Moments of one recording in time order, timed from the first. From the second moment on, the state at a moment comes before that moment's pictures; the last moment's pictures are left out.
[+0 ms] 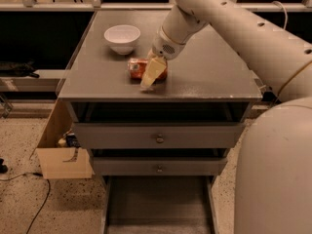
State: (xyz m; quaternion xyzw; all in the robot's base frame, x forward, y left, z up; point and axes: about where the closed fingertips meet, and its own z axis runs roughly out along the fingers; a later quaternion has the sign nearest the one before) arm 0.676 0.015 0.836 -0.64 0.72 0.14 0.22
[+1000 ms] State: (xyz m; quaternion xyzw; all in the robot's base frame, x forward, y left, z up) arm 0.676 0.015 0.836 -0.64 0.72 0.14 0.22
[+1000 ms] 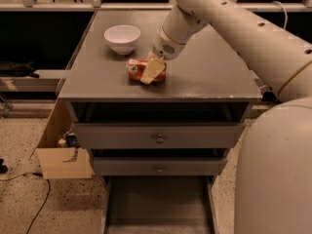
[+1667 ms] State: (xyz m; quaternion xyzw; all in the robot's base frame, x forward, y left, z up) arm 0.676 0.014 0.836 -0.65 0.72 0.14 0.22
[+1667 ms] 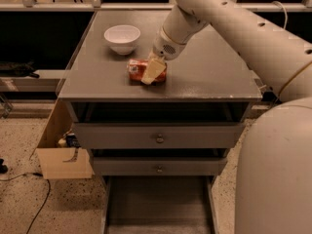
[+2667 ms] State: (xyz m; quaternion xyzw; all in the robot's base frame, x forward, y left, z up) arm 0.575 -0.138 0.875 -0.59 0.75 0.14 0.26
